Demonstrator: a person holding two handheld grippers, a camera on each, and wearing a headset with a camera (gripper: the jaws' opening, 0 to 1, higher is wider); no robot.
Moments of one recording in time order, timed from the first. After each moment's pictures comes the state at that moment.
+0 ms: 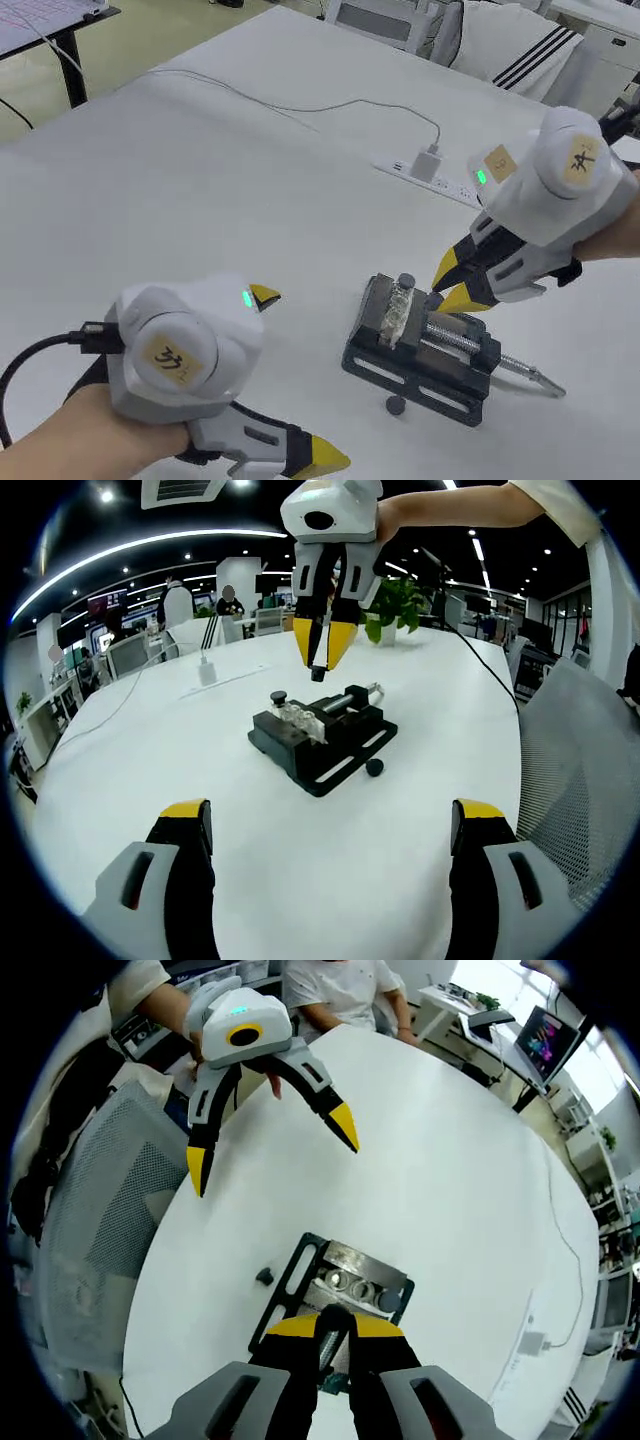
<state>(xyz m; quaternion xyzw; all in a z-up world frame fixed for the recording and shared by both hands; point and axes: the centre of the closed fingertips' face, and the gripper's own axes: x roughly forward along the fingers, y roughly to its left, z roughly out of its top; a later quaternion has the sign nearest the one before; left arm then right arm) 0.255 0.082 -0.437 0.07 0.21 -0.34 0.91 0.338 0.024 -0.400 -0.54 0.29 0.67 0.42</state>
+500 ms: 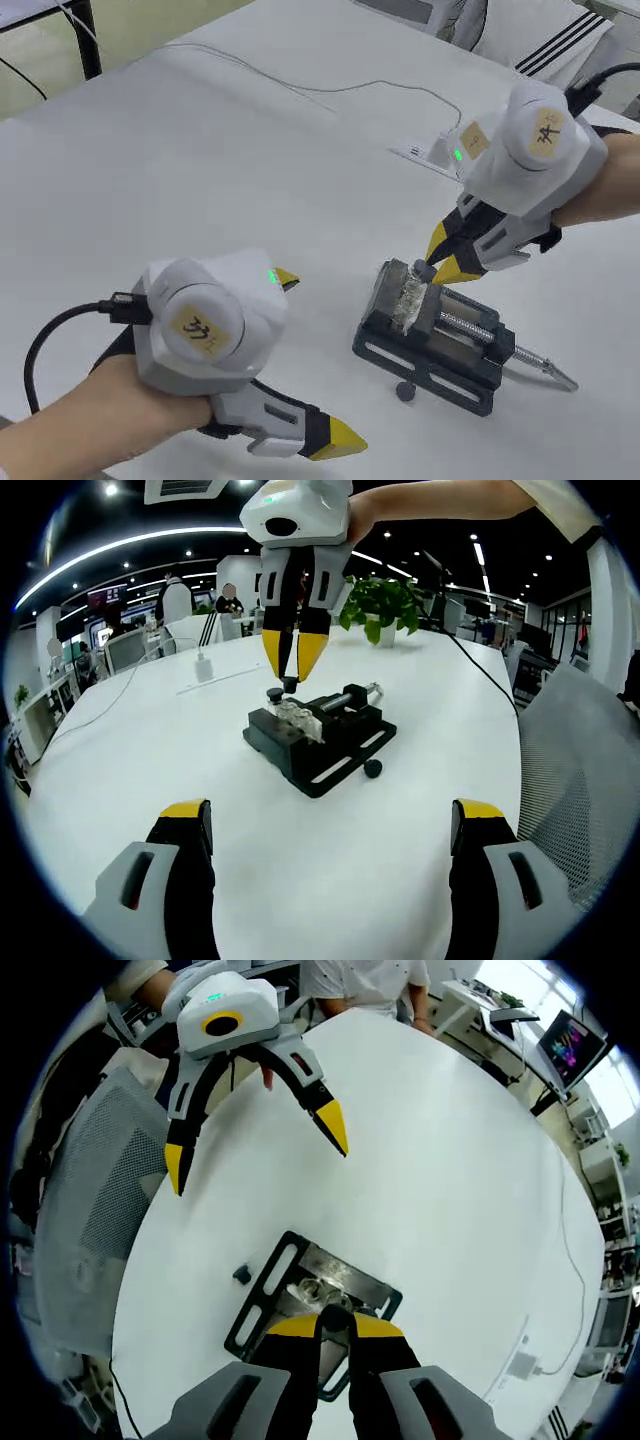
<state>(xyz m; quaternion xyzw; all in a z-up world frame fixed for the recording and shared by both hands) 0.258 0.077 -0.444 0.06 0.21 -0.35 0.91 0.349 0.043 -0.418 -0.57 0.29 0.67 0.38</state>
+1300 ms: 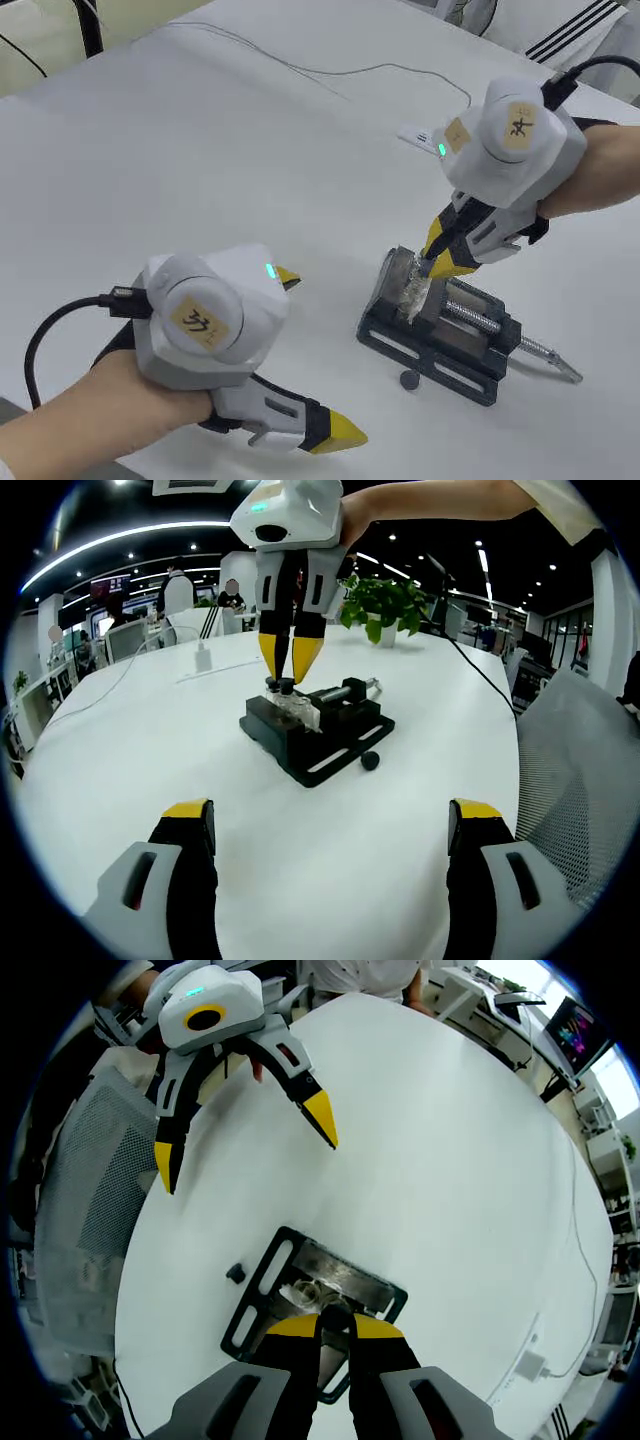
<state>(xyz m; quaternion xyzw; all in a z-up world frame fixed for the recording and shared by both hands) 0.255 0.077 -0.455 0.04 0.22 -0.35 0.91 0.361 0.041 -0.433 -0.58 0.31 0.65 0.37</state>
